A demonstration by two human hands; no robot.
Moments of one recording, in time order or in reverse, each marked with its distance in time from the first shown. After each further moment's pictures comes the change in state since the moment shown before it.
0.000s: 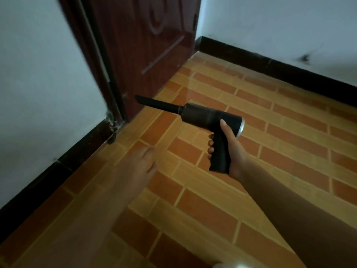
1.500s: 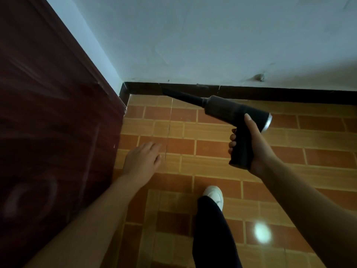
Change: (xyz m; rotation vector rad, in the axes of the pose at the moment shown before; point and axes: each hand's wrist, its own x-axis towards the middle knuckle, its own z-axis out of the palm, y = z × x) left_hand 0.703 0.179 -0.039 0.183 -0.370 0.311; right_hand 0.324 -0.509 -0.162 0.389 0.335 -0.033
